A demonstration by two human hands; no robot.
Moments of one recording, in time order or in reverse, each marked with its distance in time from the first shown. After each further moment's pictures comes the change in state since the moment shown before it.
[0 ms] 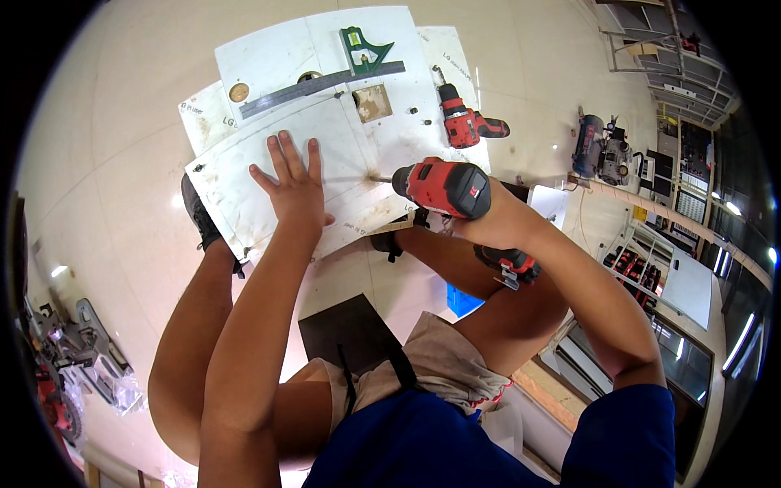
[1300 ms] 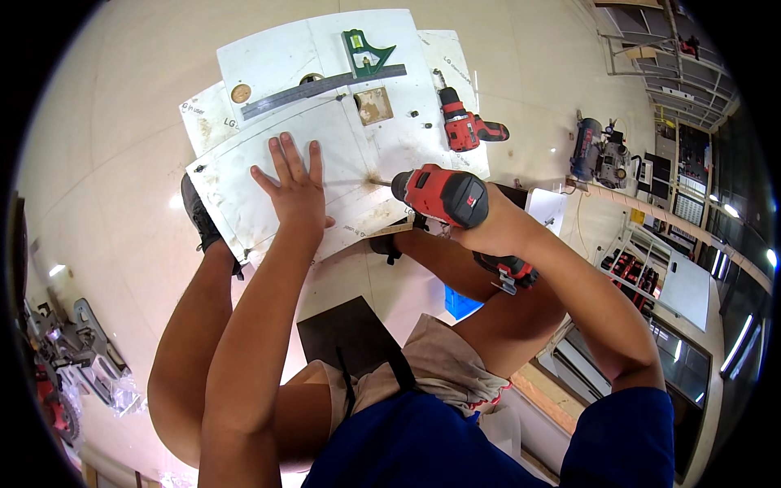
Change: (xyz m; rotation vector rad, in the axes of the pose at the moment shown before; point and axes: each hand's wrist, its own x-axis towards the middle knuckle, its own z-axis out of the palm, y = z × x) left_hand 0.007 0.003 0.017 0.036 0.103 -0.038; right_hand 0.000 0.001 0.006 -0.082 0.047 -0.089
